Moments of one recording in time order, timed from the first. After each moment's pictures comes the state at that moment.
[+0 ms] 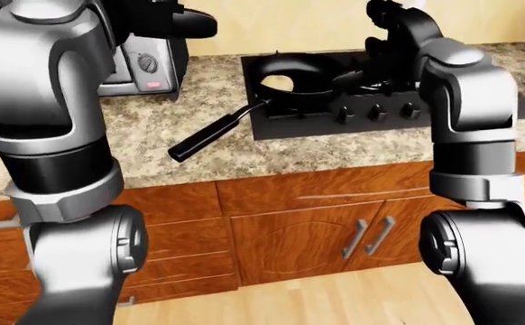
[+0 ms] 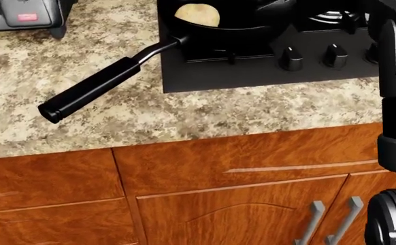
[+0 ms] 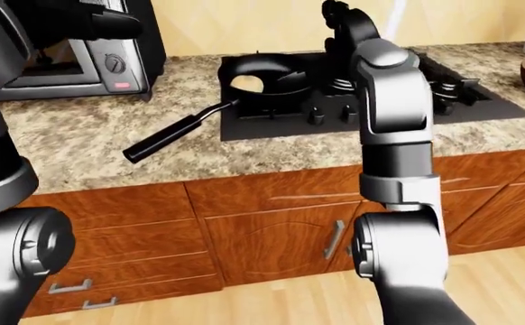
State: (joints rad) left arm -1.30 0.42 0.15 0.02 -0.05 1.19 0.00; right arm -1.20 -0.40 -0.11 0.36 -0.09 0.84 0.32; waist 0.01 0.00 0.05
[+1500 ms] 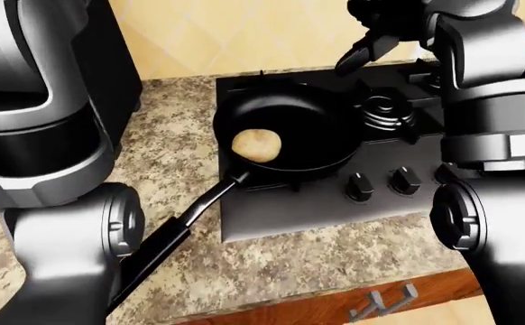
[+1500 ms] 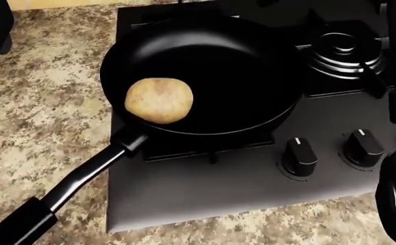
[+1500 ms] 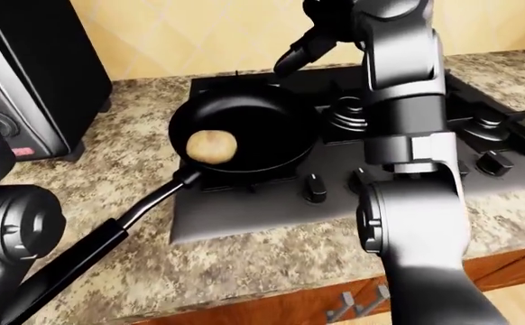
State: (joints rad) left arm -1.45 0.43 0.11 0.00 0.07 1.26 -0.12; right arm -1.42 -0.44 -0.06 0.66 -0.24 0.54 0.63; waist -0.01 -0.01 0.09
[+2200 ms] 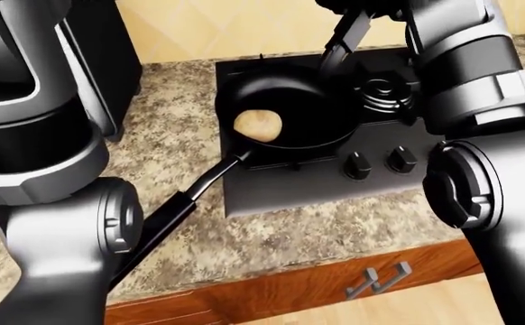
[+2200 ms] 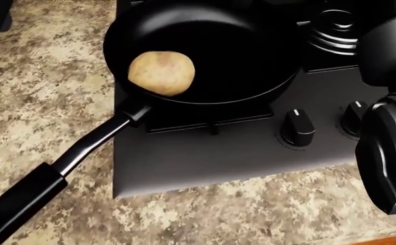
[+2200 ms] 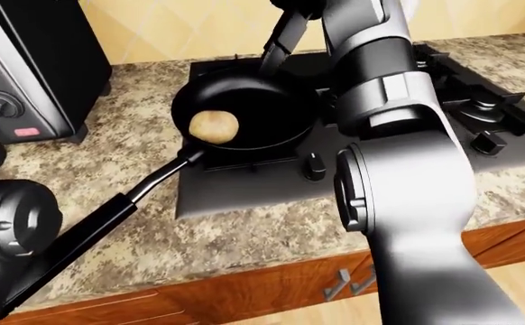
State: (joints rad) left arm -1.49 0.44 0.12 -0.01 0.12 1.27 -0.17; right arm -1.71 -0.35 -0.02 1.15 -0.56 0.21 0.73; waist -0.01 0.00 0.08
